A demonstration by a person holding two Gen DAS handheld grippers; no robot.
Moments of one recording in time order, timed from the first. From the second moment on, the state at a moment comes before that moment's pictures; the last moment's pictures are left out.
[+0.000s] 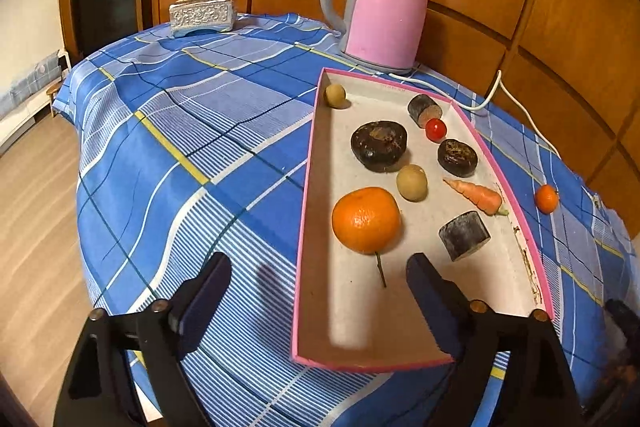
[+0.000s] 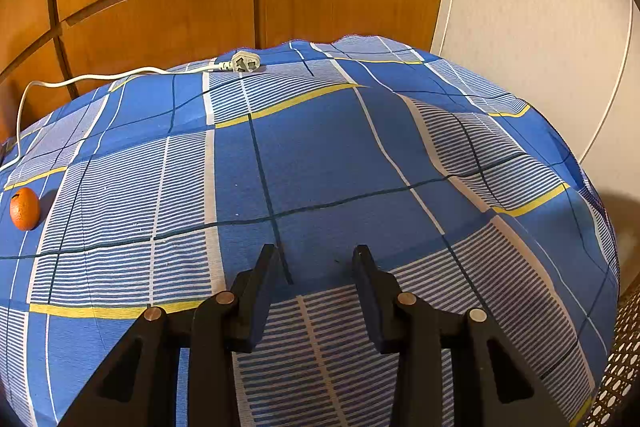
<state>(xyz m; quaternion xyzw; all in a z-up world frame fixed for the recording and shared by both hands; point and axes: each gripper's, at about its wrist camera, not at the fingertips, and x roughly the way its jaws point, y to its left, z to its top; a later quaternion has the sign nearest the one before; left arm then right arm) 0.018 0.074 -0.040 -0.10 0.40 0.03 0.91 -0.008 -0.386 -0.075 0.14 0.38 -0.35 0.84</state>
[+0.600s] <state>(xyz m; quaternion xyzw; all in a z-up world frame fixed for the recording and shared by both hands) 0.026 0.073 -0.052 -0.10 0.42 0.03 0.90 0.013 -0.375 -0.057 0.15 0.42 -0.29 0.85</state>
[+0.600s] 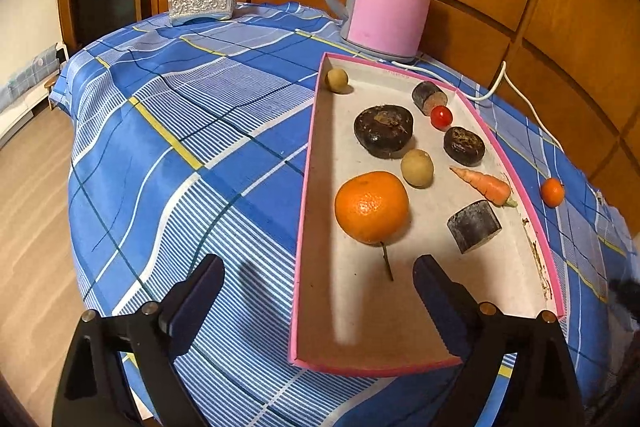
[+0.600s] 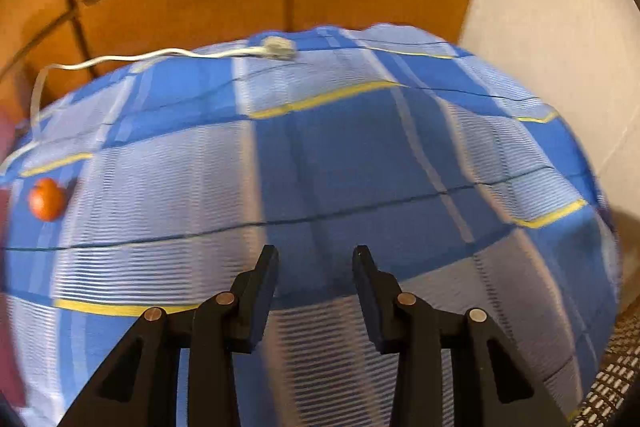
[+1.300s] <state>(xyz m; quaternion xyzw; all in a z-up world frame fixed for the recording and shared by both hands) 0.028 0.076 -0.063 -0.10 0.44 0.03 0.89 0.175 -0.258 -0.054 0.10 0.48 0.00 0.87</state>
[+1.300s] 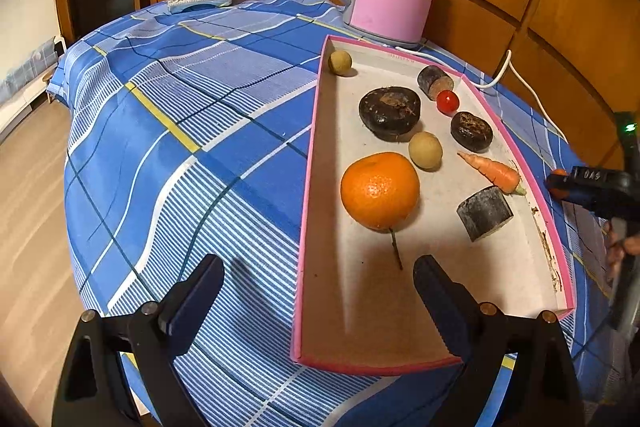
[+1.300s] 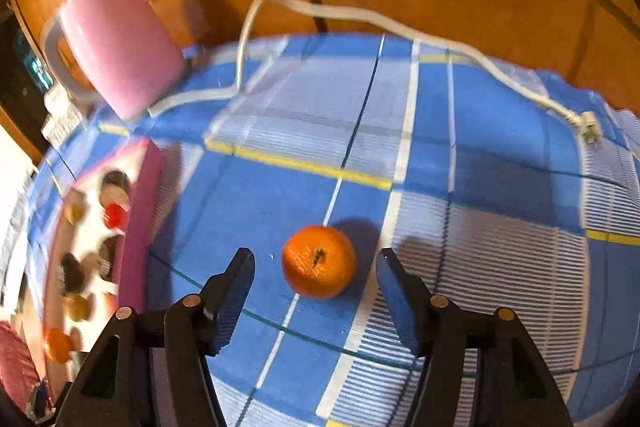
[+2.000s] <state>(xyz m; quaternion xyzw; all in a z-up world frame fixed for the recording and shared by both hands) 0.021 0.077 -0.056 -0.11 0.43 0.02 0.90 0.131 -0.229 -0.042 0.05 0.46 0.04 0.89</state>
